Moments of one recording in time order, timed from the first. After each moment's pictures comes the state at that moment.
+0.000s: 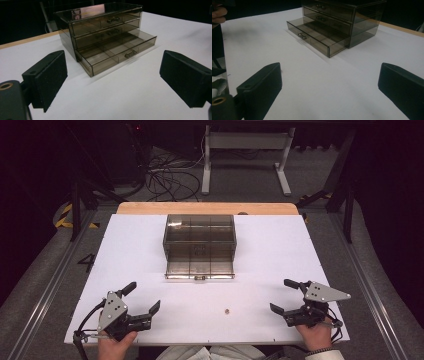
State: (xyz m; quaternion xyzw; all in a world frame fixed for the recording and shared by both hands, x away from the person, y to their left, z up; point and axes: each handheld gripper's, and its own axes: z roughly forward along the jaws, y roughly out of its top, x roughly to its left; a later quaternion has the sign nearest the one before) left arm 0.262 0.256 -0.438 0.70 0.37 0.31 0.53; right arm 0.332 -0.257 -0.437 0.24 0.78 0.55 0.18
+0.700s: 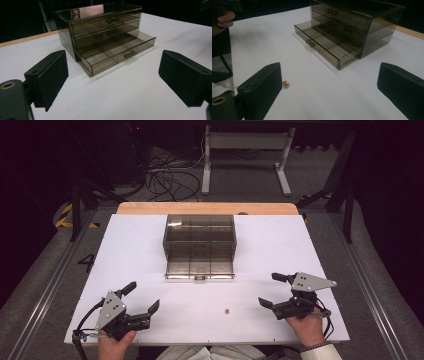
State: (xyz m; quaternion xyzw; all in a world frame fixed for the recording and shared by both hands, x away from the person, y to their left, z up) left arm 0.263 0.258 -0.438 0.70 0.37 0.31 0.53; right arm 0.346 -0.223 -0.414 0.22 0.80 0.53 0.16
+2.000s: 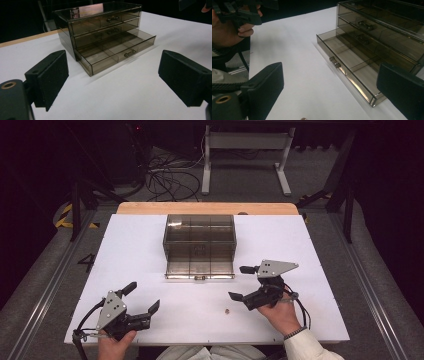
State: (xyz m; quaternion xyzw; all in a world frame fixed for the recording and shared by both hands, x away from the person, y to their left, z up) left arm 0.264 0.257 -0.439 0.70 0.36 0.31 0.53; right arm 0.372 -0.146 -0.400 0.17 0.83 0.53 0.10
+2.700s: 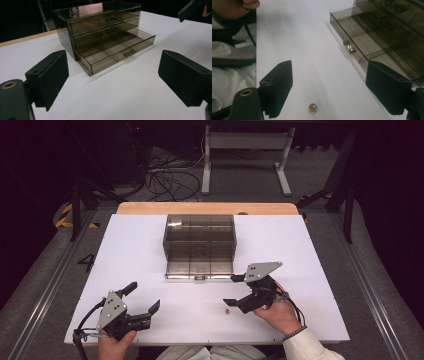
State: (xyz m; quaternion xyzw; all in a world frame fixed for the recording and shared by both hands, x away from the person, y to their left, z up) left arm 0.264 0.257 -0.439 0.71 0.36 0.30 0.53; right arm 0.369 -0.125 -0.399 0.13 0.88 0.44 0.07
